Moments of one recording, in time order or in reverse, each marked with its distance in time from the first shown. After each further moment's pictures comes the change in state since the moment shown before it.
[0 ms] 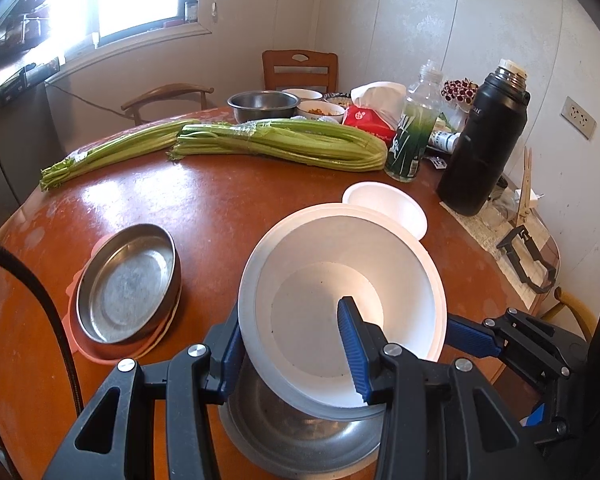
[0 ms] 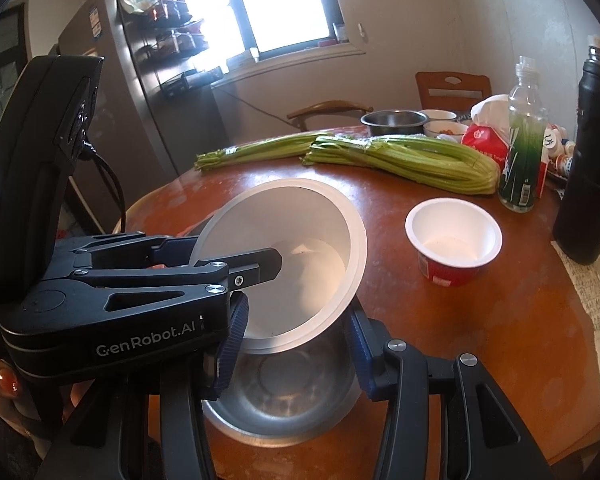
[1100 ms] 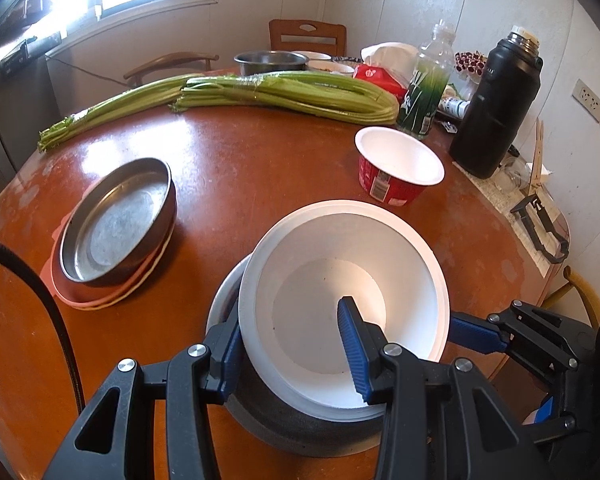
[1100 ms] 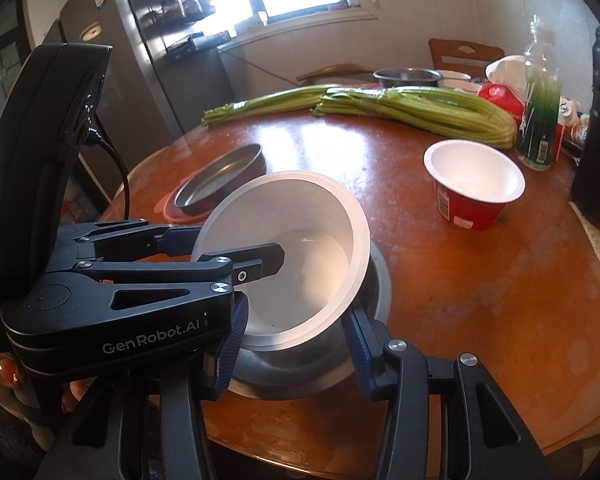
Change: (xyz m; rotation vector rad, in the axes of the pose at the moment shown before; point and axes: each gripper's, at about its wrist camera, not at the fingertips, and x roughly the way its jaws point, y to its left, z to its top) left arm 0.026 0.006 -0.040 -0.023 0.095 0.008; right arm 0.020 0.006 -0.038 -0.011 0.132 0.031
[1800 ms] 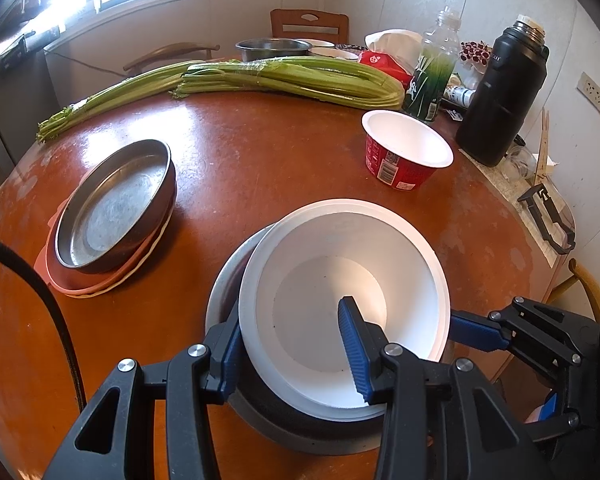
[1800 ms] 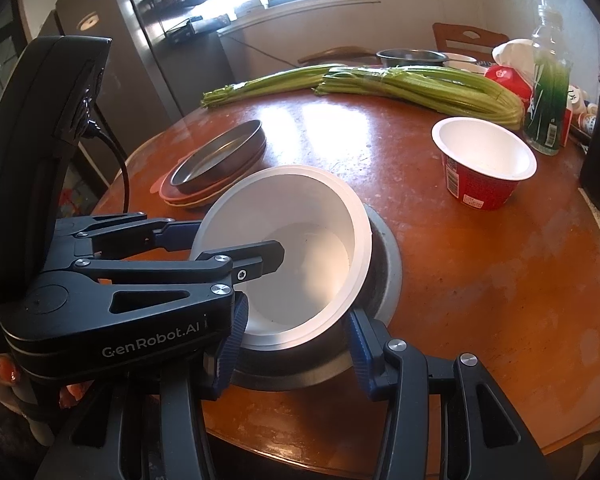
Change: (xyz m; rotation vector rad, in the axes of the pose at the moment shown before) left arm 0.010 0.003 -0.005 0.002 0.032 0.009; right arm 0.013 0.000 -0.004 0.002 0.055 0.010
